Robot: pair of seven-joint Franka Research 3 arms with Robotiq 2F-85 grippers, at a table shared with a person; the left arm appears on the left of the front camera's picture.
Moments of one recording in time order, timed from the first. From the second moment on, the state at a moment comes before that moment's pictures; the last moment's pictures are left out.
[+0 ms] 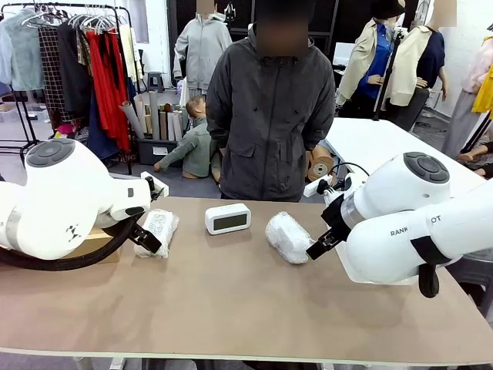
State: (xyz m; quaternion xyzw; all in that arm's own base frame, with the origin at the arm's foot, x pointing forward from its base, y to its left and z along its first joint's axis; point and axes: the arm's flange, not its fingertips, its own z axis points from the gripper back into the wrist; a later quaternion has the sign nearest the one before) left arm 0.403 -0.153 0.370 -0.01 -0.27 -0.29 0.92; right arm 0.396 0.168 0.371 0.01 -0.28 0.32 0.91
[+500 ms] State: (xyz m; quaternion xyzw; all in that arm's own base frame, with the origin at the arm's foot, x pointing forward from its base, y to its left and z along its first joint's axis) left arm 0.402 -0.153 0.370 -0.01 -0.27 -0.29 0.92; right arm 0.396 0.168 0.371 0.01 -0.28 0.32 0.91
